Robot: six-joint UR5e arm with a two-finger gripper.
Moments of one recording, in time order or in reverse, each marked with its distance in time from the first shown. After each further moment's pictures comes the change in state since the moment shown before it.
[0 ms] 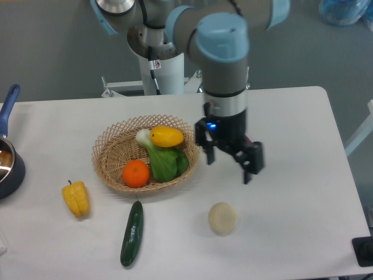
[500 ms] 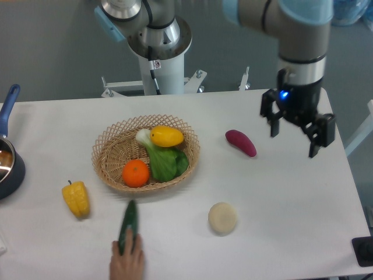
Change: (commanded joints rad) arm 0.212 0.078 -0.057 -0.084 -0.112 0.330
